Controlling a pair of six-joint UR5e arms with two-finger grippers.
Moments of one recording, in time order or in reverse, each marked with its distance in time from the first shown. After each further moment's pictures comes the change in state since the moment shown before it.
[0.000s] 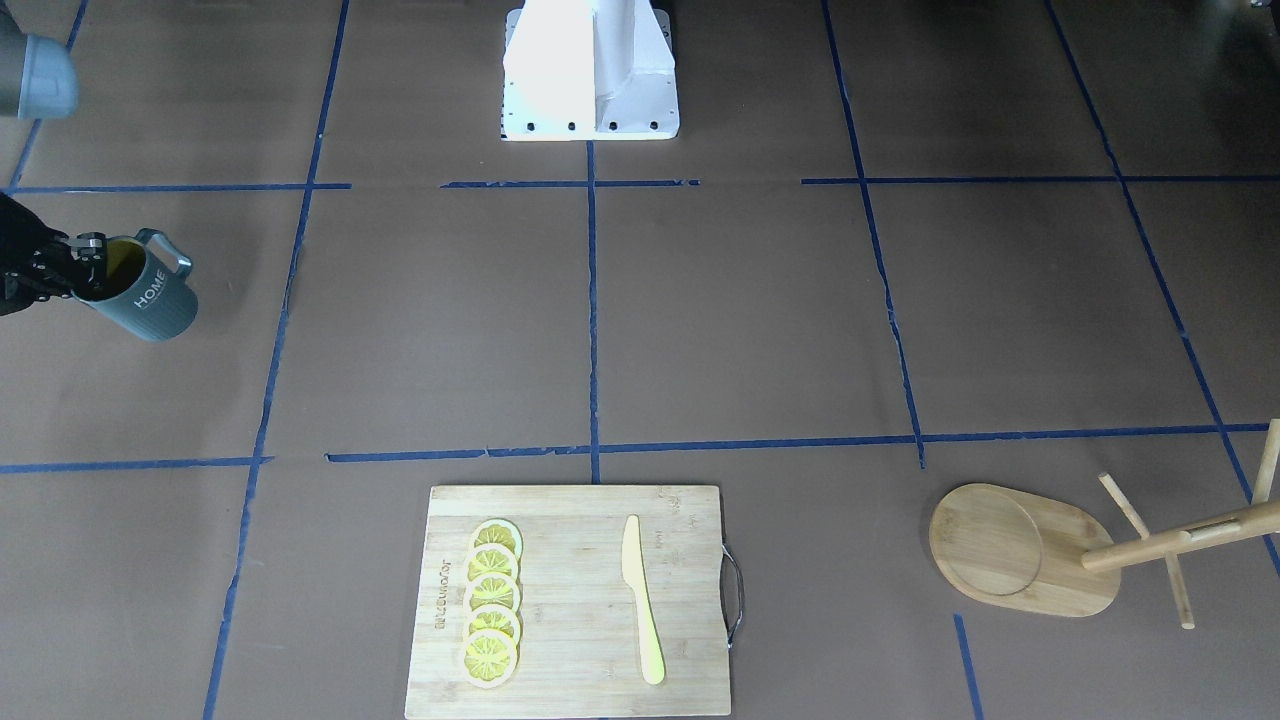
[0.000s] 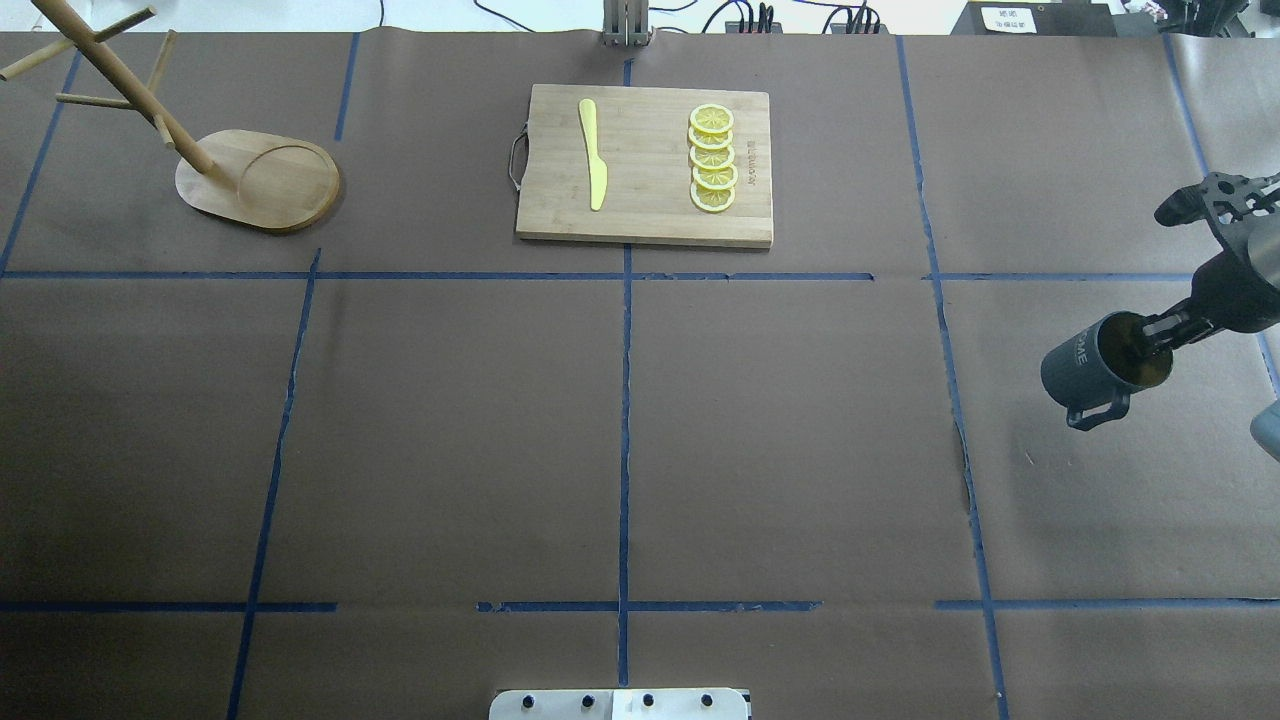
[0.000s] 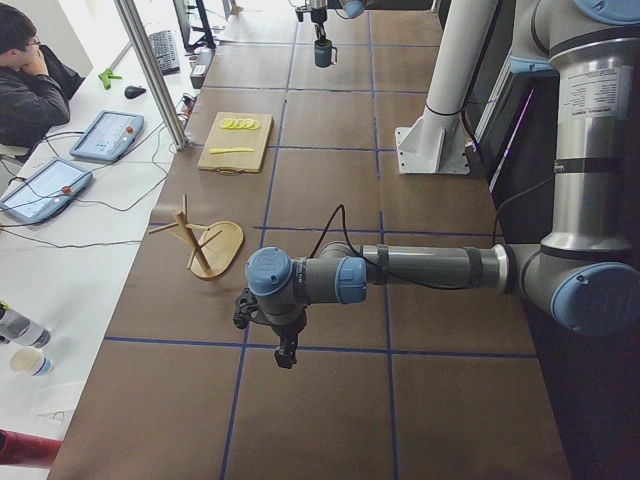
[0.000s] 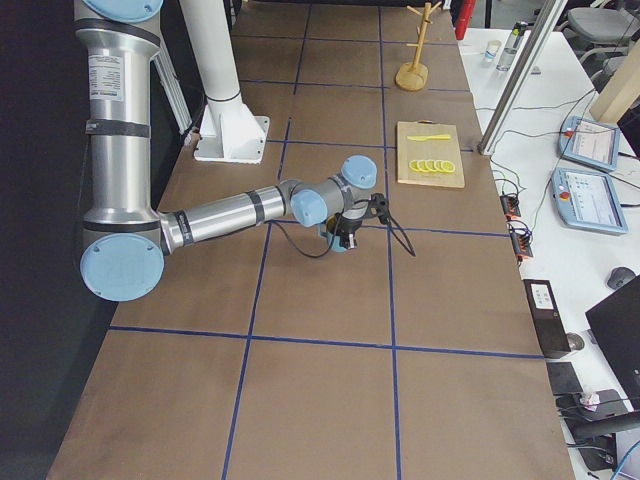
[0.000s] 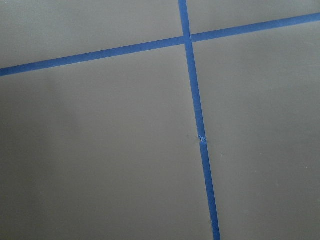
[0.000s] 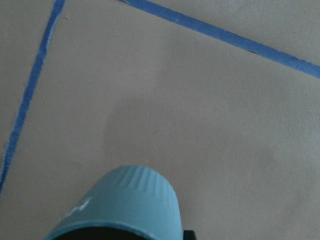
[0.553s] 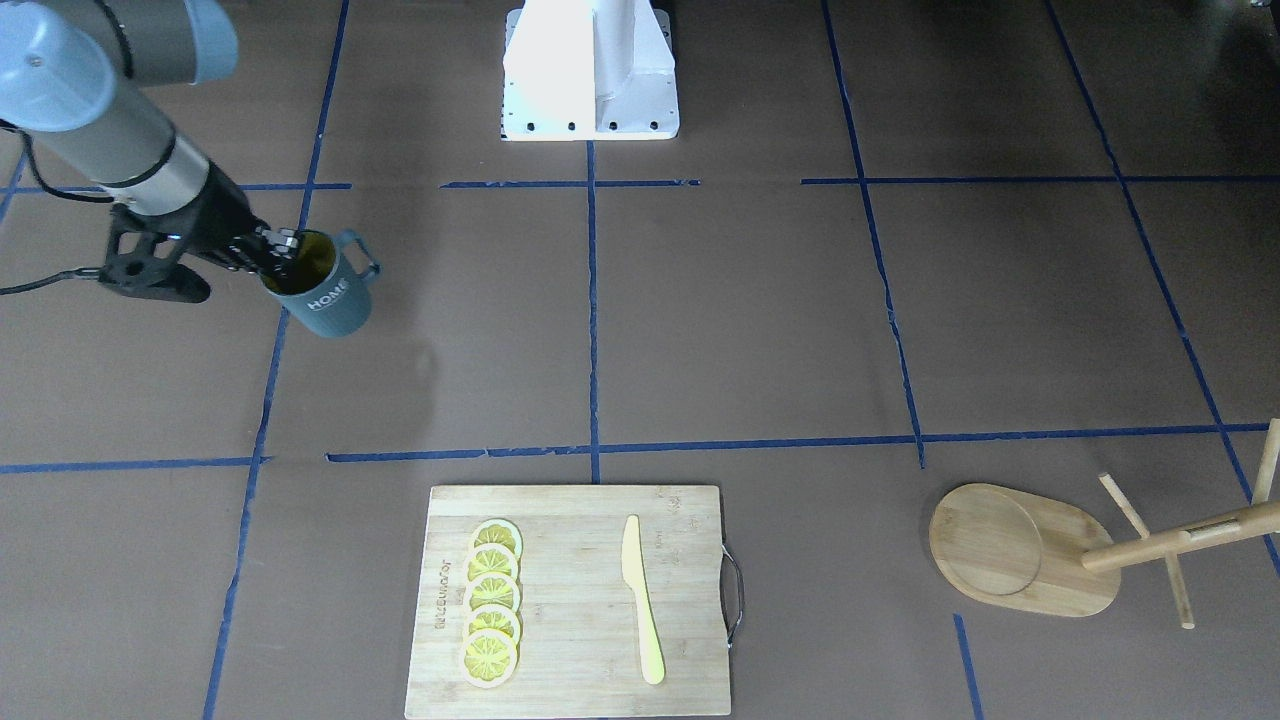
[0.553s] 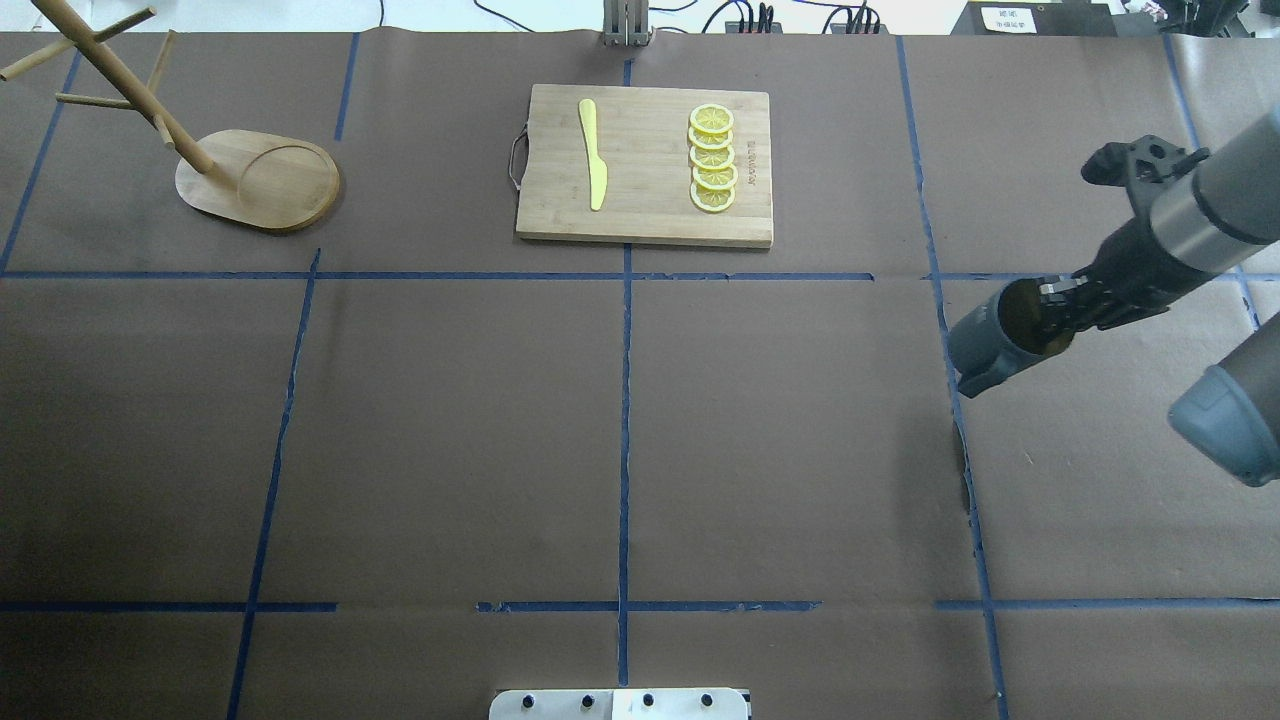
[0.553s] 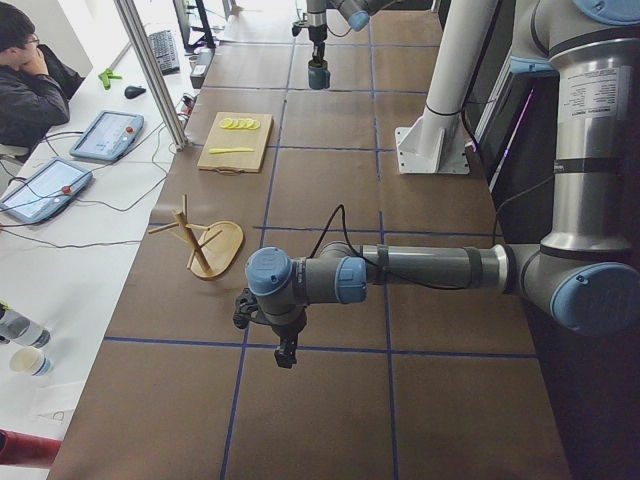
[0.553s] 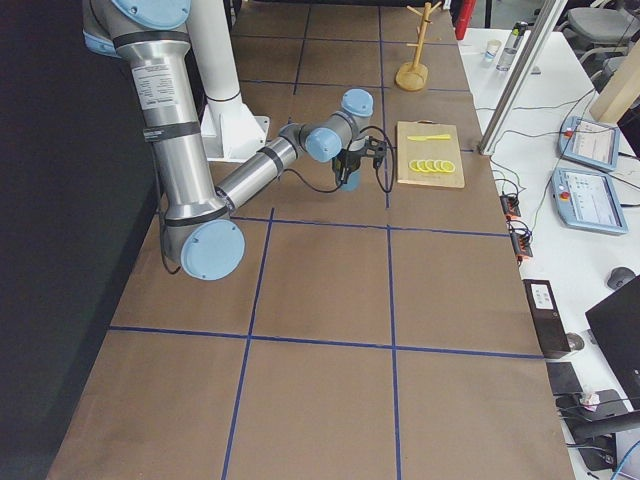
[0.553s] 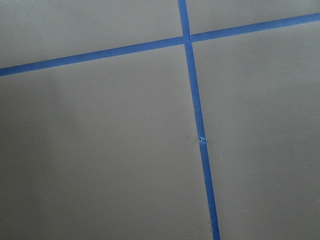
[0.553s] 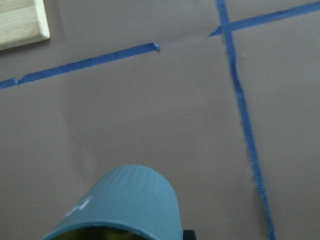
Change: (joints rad) left arm 0.002 0.000 0.000 0.000 -0.001 0.000; right arm -0.283 0.296 0.033 -0.112 -0.150 0.799
